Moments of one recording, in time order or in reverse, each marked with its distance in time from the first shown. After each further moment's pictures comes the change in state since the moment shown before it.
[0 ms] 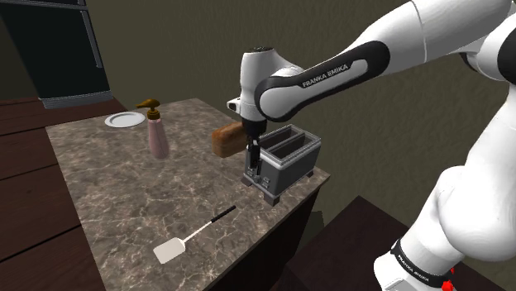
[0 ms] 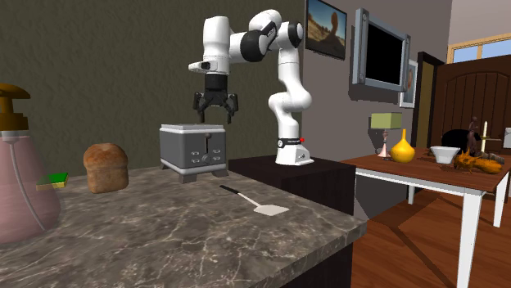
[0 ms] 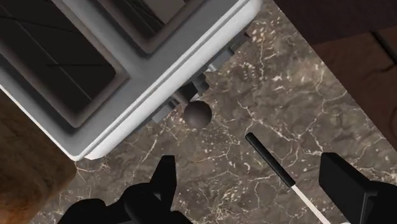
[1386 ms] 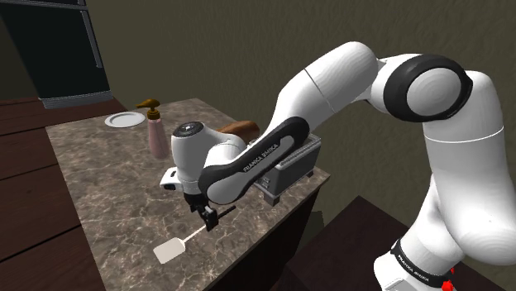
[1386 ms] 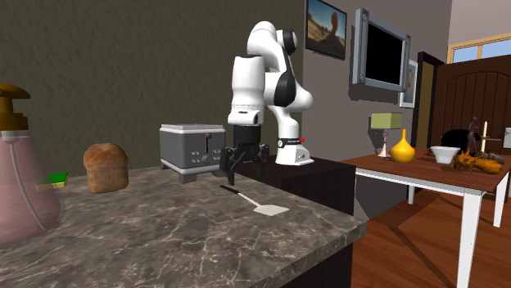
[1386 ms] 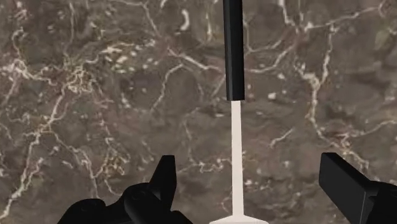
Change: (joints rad) arm 0.187 0.526 0.118 0.297 -0.201 0.175 -0.256
